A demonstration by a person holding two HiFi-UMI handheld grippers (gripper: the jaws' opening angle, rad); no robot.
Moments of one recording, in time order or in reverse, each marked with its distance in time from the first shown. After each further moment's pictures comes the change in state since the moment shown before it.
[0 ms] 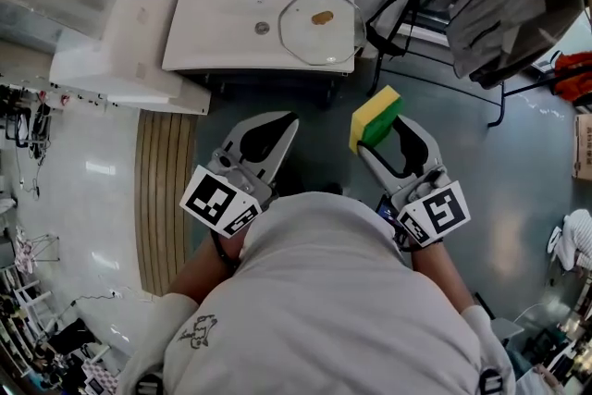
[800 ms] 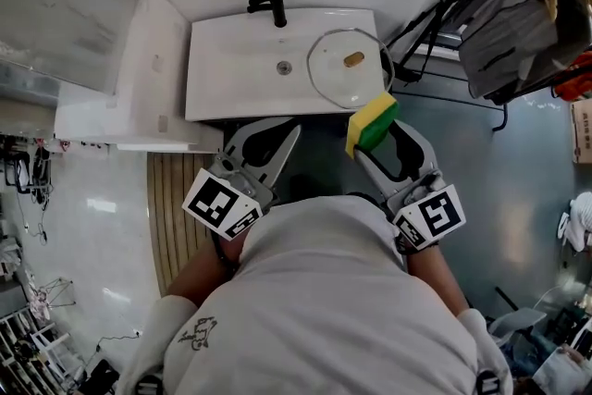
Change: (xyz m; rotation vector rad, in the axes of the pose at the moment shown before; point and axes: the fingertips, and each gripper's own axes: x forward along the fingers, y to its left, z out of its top) left arm -0.023 0.187 0.051 0.017 0.007 -0.128; right arm 0.188 0.026 0.044 0.004 -0.029 -0.119
